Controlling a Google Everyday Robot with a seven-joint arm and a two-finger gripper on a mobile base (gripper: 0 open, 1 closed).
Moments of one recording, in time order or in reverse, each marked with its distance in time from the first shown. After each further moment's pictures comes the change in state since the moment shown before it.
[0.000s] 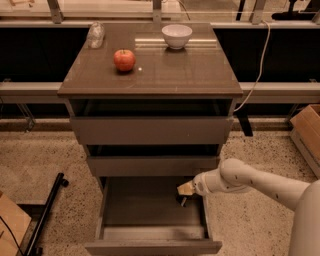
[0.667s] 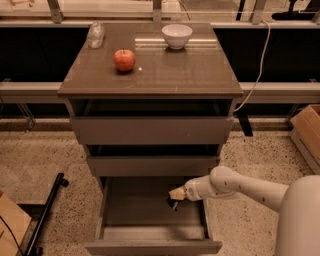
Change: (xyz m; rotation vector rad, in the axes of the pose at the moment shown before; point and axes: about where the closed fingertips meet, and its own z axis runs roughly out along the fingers) arm 0.010 0.001 0.050 -0.012 -0.018 0.025
